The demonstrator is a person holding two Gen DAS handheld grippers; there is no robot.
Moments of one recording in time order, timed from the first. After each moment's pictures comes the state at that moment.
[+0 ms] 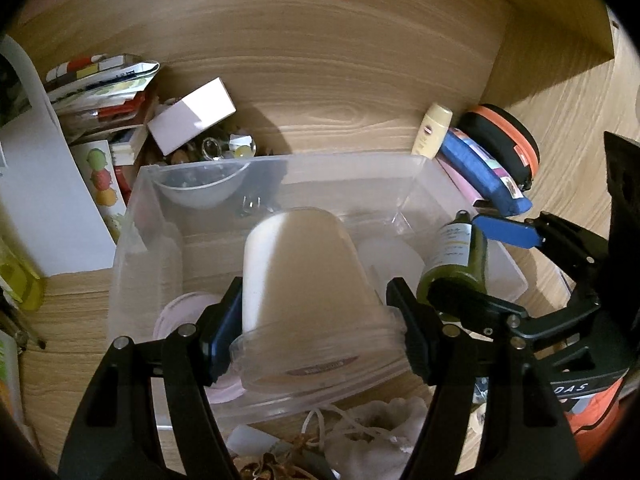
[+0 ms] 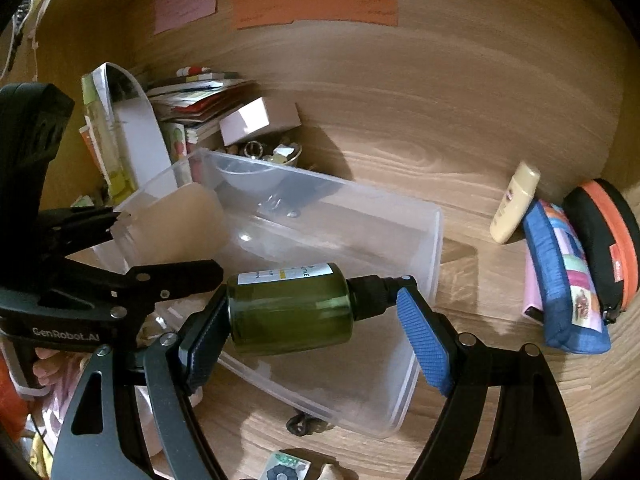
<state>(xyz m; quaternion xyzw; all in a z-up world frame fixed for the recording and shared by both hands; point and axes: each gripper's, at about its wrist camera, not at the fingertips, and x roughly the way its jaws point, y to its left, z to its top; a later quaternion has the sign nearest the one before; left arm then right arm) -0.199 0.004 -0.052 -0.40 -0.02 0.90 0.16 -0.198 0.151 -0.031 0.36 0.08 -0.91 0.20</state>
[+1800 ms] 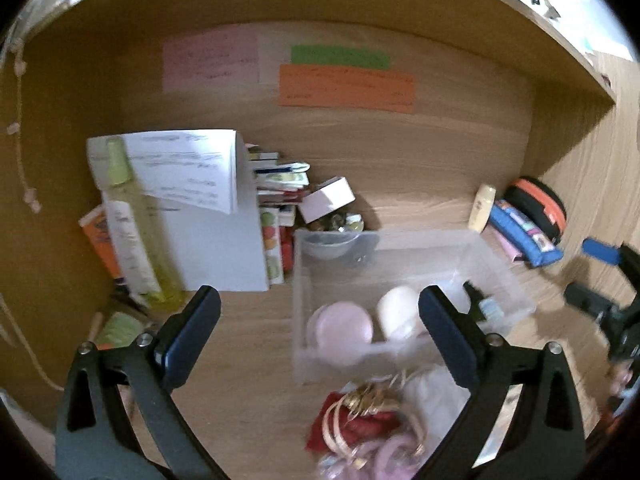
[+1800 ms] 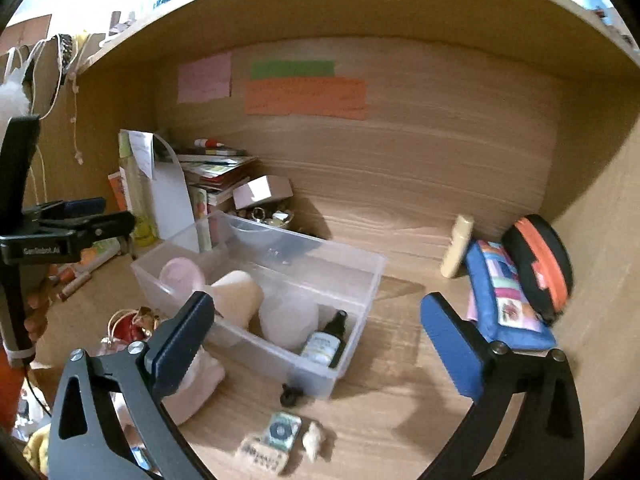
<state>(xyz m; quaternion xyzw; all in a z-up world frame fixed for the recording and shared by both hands) -0.103 -0.067 0.005 -0.27 0.00 0.96 0.02 -0.110 0.187 0.030 0.24 0.07 -0.95 0.16</state>
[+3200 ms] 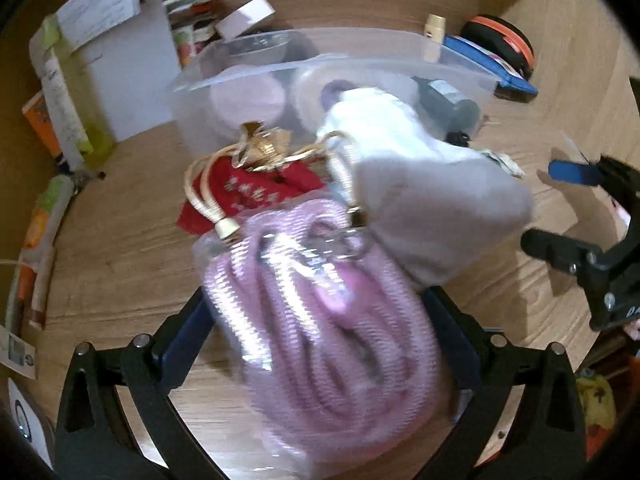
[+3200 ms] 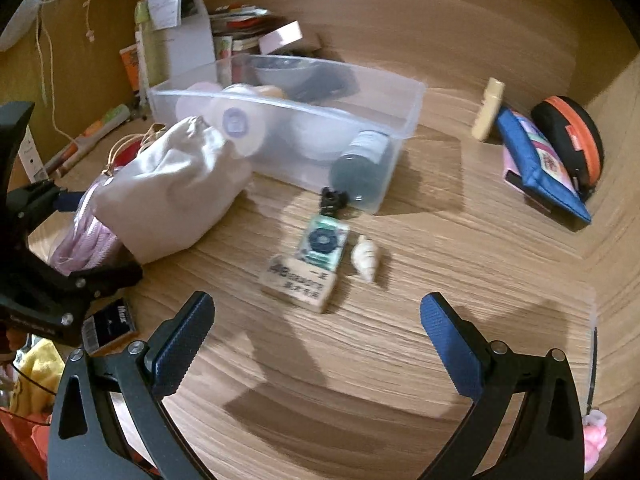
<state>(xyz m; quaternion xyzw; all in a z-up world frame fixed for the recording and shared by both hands) -0.048 -0.013 -0.114 -0.44 0.04 0.89 0.08 -0.072 0.169 -0.071 0.40 0.11 -0.89 0.19</state>
